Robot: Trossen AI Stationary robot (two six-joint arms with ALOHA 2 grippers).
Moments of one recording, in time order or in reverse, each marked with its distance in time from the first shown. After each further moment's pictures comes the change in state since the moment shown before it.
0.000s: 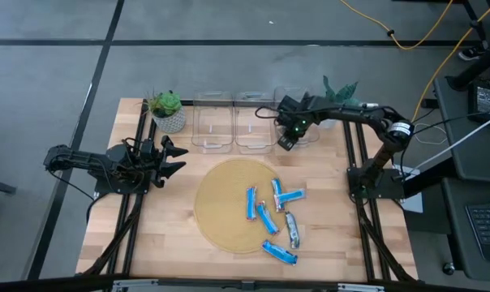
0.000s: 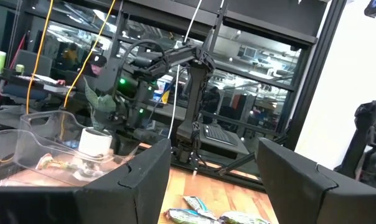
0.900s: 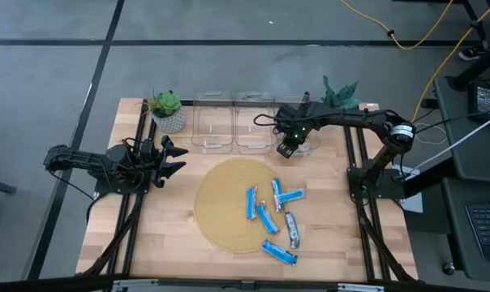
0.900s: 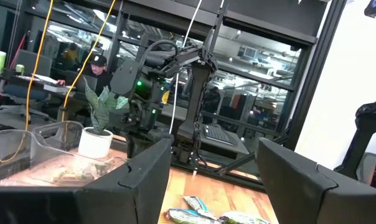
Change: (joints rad) left arm 0.000 0.000 0.000 0.000 0.000 0.000; right arm 0.086 -0.028 0.000 -0.053 0.000 0.099
